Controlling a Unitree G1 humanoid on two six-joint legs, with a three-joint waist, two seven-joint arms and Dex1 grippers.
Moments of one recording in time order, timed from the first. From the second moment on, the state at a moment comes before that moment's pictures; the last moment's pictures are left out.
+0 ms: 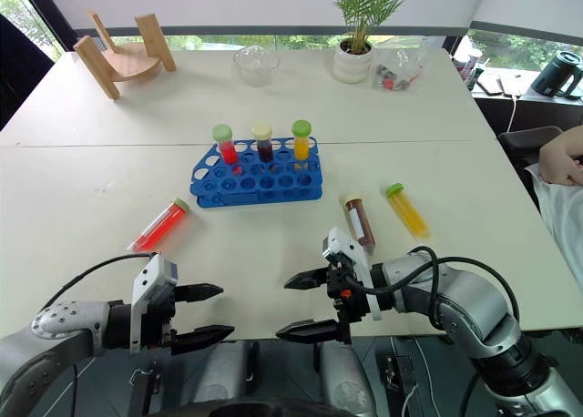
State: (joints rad) left arm 0.31 0.79 0.08 -0.64 -0.69 0.71 -0.87; right arm -0.20 -0.75 0.22 -0.56 0.77 0.91 0.97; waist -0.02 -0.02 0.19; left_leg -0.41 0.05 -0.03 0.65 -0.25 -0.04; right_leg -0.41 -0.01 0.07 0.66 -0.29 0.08
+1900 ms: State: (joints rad) left arm -0.21 1.09 0.19 -0.25 -0.59 0.65 -1.11; right arm -0.59 -0.16 -0.10 -0.14 0.36 0.52 0.67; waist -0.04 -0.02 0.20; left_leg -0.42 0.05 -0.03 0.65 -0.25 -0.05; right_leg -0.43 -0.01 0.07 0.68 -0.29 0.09
